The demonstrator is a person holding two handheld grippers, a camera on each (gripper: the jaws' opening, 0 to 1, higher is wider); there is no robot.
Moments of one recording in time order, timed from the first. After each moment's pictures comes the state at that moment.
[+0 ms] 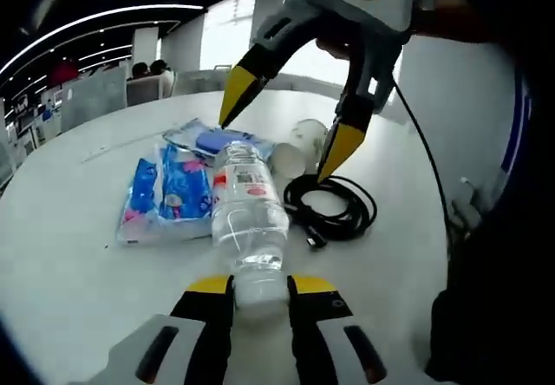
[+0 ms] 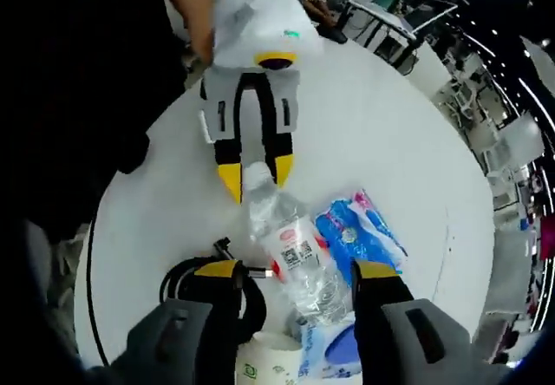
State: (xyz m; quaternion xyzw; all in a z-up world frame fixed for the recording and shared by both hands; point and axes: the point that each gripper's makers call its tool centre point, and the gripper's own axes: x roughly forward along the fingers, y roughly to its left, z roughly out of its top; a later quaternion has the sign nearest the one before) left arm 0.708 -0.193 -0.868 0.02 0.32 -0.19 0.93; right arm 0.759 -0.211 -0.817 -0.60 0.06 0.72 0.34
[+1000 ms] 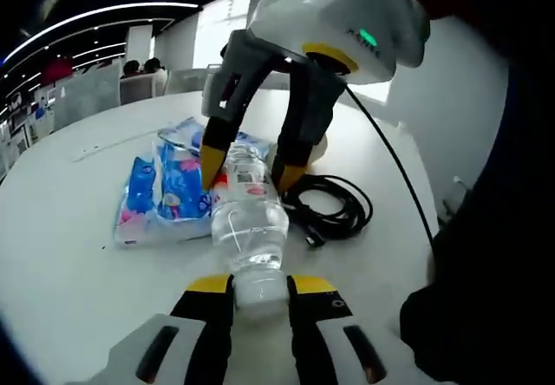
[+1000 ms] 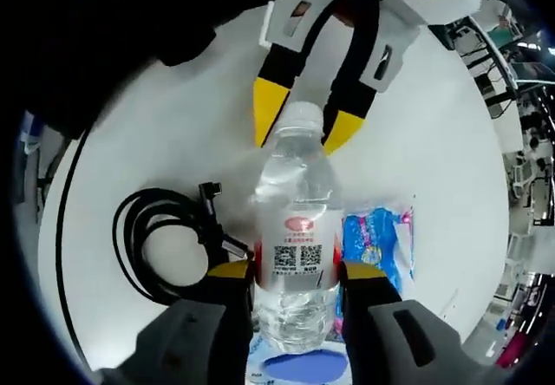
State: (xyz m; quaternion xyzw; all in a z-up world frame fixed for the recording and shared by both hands) left arm 0.709 -0.190 -0.868 0.01 0.32 -0.21 0.92; right arm 0.773 -0.204 -0.870 -0.69 -0.01 0.71 0.15
